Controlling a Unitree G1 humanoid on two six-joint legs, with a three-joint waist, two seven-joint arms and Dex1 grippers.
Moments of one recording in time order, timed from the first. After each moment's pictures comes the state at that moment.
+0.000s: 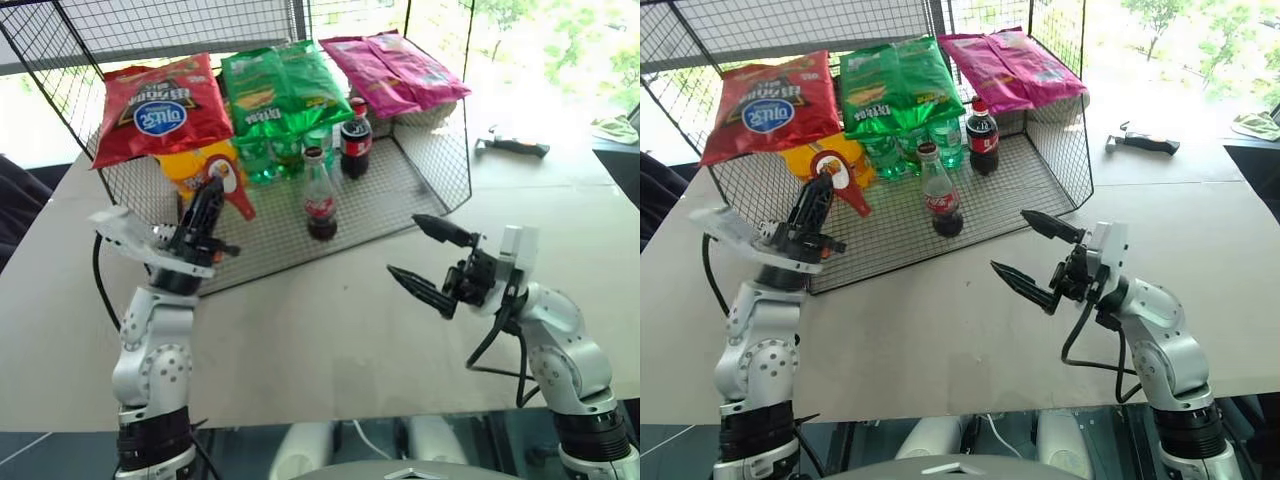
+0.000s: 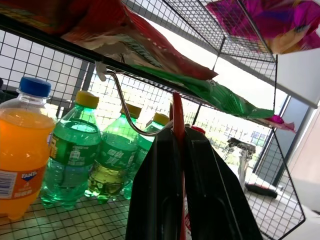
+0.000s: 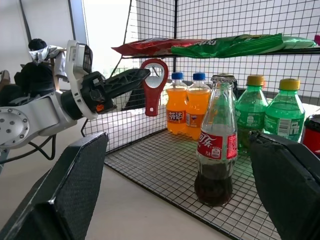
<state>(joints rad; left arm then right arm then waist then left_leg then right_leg) -0.10 0.31 0.33 -0.29 -0.70 0.09 -0.48 -0.11 -0.37 0.03 -0.41 0.58 0.15 0.87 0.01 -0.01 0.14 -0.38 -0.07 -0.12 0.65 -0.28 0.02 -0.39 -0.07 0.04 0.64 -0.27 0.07</state>
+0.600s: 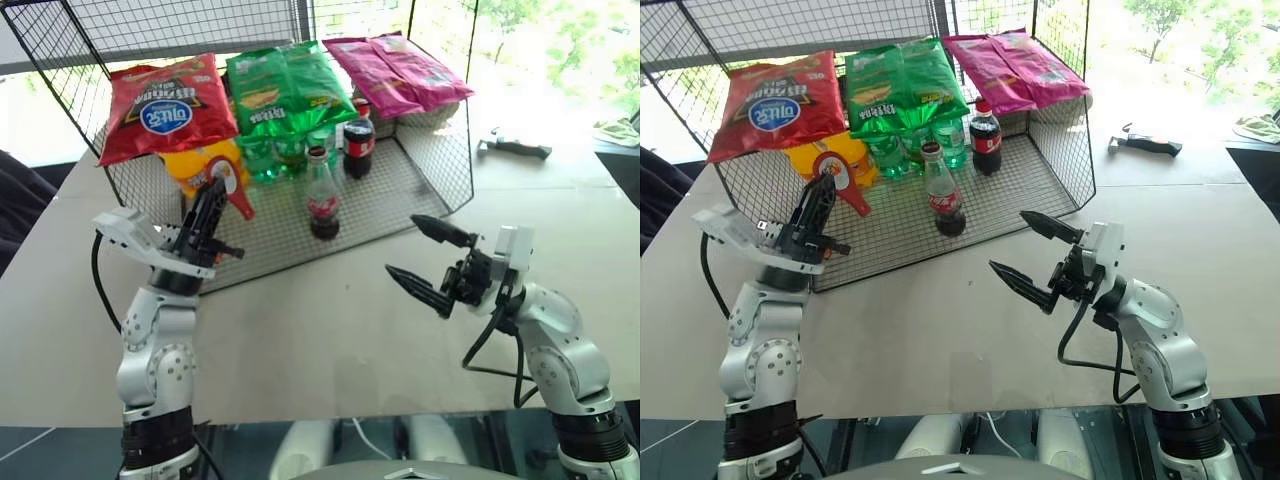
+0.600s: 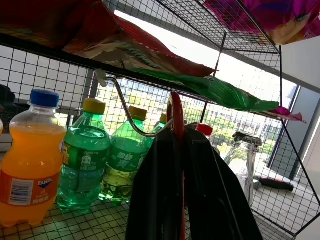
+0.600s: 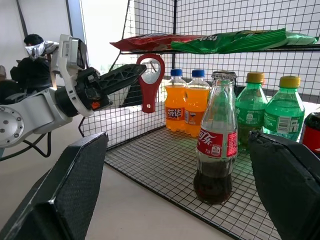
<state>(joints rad) -0.12 0.28 0.33 -0.29 -0.74 0.09 -0.50 -0.11 -0.36 0.04 -0.41 0.56 0.15 0.85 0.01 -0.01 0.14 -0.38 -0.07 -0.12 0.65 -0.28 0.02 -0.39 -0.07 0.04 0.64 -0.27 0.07</state>
